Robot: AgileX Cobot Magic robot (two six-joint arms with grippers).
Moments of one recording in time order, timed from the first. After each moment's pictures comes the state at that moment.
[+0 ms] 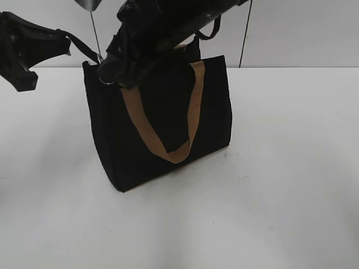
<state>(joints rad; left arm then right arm) -0.12 1.32 -0.77 -1.63 0.52 2.31 0.65 1.86 -1.54 0.63 0.59 -1.13</state>
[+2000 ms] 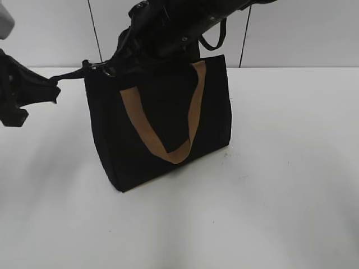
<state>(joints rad) -0.12 1.32 -0.77 -1.03 0.51 1.72 0.61 1.89 -1.55 0.67 0.61 -0.83</state>
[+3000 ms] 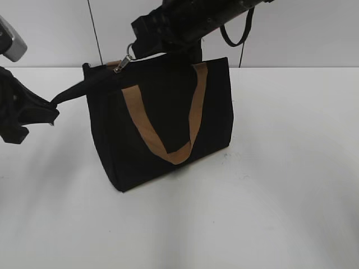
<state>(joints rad) -0.12 1.37 -0.78 -0.82 0.54 1.53 0.49 1.89 -1.55 0.83 0.66 -0.73</state>
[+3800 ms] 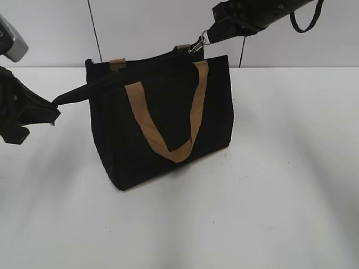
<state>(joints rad) -0.13 1.37 -0.78 -0.81 0.54 1.53 0.22 1.88 -1.55 0.76 0.70 -0.73</state>
